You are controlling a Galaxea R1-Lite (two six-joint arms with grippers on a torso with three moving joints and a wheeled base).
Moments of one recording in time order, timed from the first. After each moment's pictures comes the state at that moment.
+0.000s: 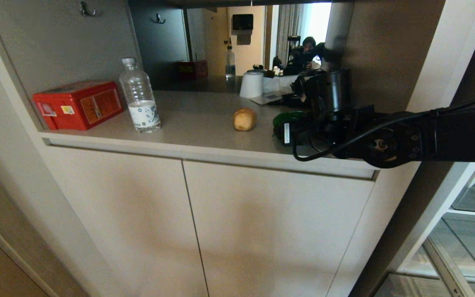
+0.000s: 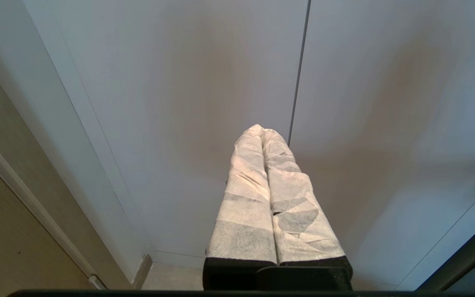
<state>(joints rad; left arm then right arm) 0.00 0.00 0.00 -0.01 0.00 0.00 0.56 2.02 -1.61 -0.13 -0.42 0.12</state>
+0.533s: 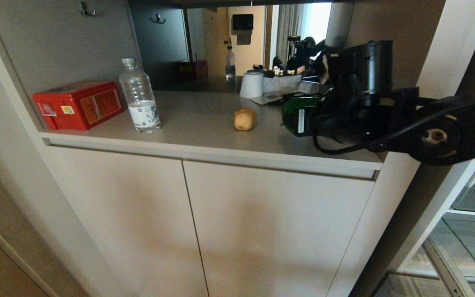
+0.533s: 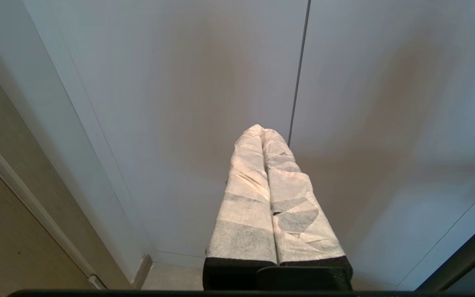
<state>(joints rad) 0.00 0.00 0.00 -0.01 0.00 0.00 0.59 1.84 -1.51 -0.12 -0.42 0.12</state>
